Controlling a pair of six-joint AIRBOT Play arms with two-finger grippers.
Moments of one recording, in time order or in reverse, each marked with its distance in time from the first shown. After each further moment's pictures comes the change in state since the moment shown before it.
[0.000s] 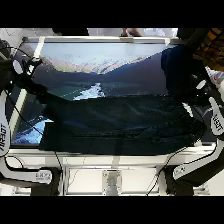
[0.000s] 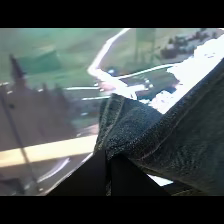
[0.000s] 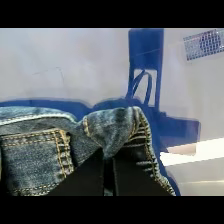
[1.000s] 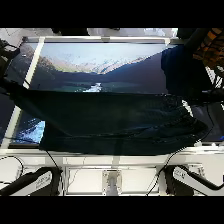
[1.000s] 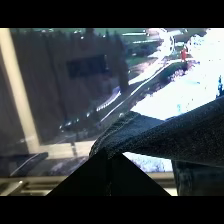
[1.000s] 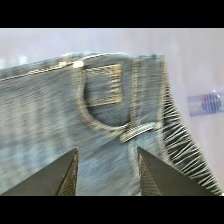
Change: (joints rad) left arm -0.025 0.322 0.000 0.176 -0.202 0.002; right arm -0.082 0.557 -0.264 0.140 0.066 -0.165
